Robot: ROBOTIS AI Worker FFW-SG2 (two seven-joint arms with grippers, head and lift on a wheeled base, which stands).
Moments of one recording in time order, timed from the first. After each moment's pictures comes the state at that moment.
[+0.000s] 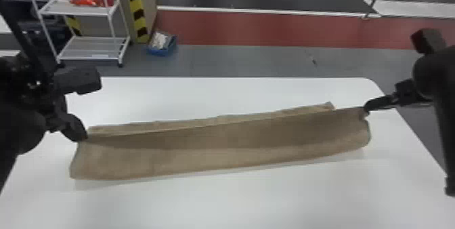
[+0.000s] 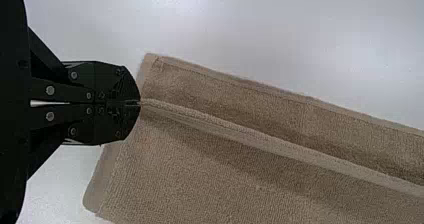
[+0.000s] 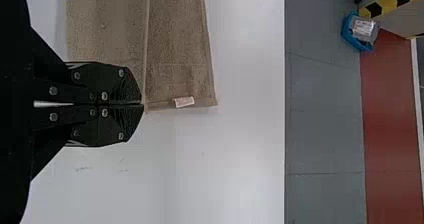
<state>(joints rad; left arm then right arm) -0.36 0.37 -0.07 -1.50 -1.13 0.43 -1.57 -0.62 -0.32 -0.12 -1.36 0.90 1.33 1.36</state>
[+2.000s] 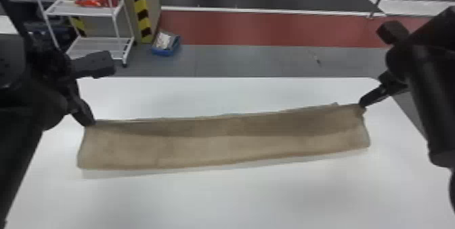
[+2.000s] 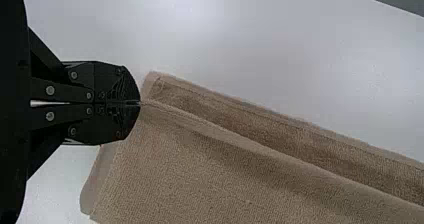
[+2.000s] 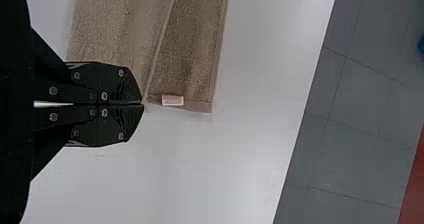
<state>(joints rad) -0.49 0.31 -0.09 -1.38 -1.24 0.44 -1.57 -0.84 -0.26 -0.04 -0.95 1.09 1.09 1.36</state>
